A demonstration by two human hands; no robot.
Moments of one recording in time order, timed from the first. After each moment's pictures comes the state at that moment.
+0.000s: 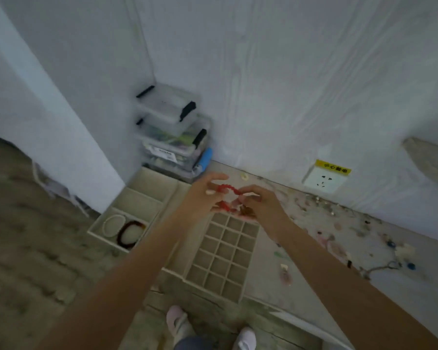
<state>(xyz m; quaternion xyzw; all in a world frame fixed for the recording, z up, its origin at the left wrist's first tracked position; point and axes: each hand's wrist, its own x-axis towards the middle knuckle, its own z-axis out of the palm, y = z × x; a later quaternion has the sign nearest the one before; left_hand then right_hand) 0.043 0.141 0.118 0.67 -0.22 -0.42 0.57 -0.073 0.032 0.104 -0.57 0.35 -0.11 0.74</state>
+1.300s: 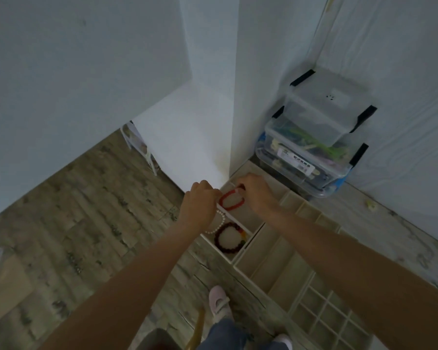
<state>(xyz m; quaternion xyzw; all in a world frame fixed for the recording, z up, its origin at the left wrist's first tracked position) 0.225 0.312 0.026 0.94 -0.30 -0.13 0.12 0.190 0.152 0.015 -0.95 0.11 0.06 0.30</state>
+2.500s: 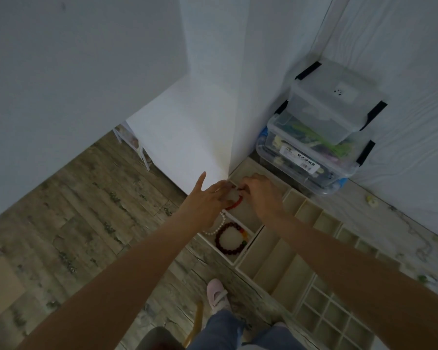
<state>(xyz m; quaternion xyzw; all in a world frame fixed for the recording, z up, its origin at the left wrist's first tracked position) 0.242 0.310 0.026 0.81 -0.54 -0.13 -0.17 0.183 0.153 0.007 -0.97 0.16 0.04 0.19</state>
